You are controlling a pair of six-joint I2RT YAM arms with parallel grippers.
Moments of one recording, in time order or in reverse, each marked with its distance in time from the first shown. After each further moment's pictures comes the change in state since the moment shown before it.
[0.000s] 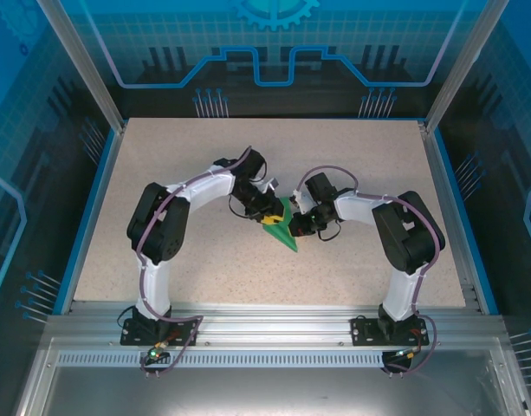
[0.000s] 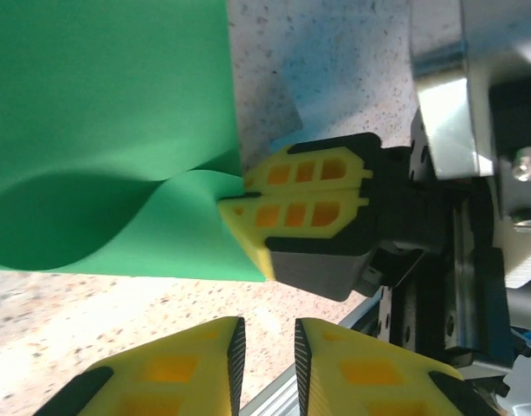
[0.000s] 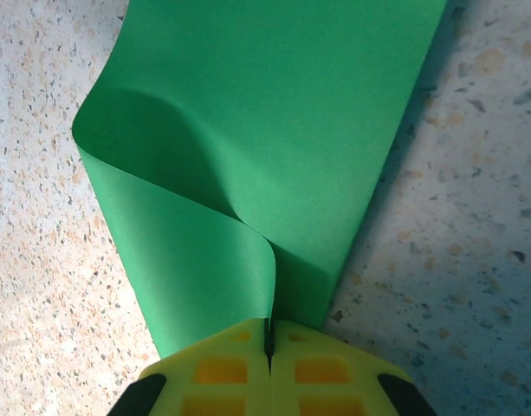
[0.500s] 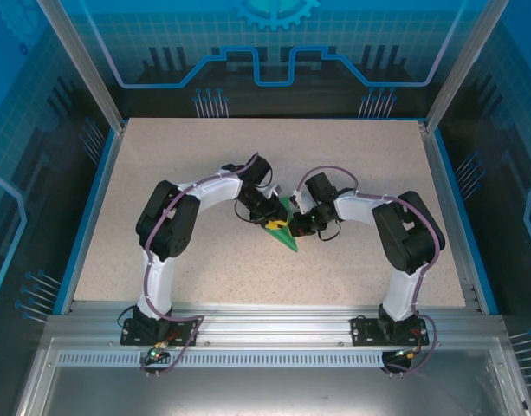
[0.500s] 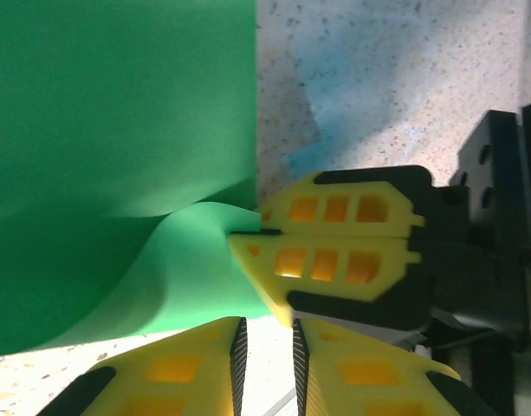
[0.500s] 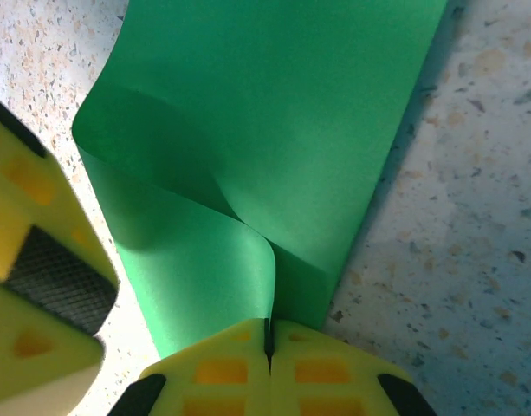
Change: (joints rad) left arm -0.024 0.071 -0.010 0.053 -0.014 -0.051; right arm 0.000 0.000 0.000 0.000 0.000 0.000
